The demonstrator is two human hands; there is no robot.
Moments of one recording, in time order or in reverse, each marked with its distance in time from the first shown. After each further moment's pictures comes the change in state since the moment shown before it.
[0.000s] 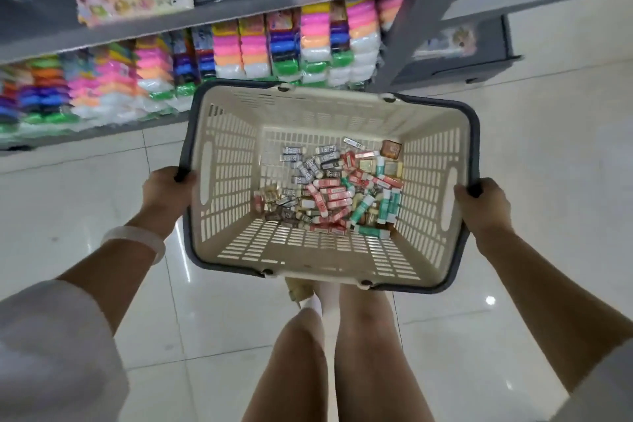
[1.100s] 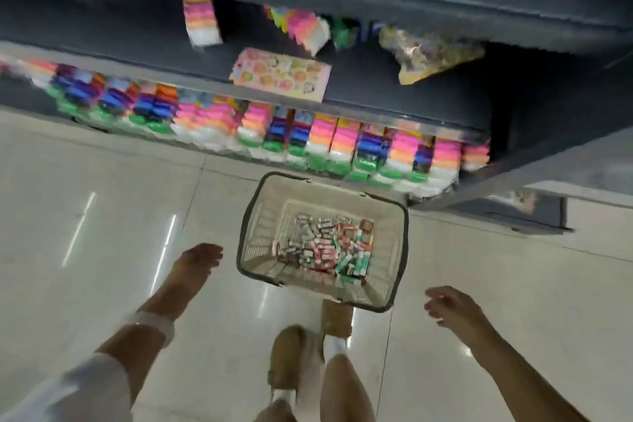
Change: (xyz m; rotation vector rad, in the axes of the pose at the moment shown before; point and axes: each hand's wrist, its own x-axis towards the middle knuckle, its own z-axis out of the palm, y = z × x) left_hand -0.005 -0.074 -0.019 -0.632 -0.076 -0.343; right_hand -0.008 -0.108 0.054 -0.050 -0.568 -0.066
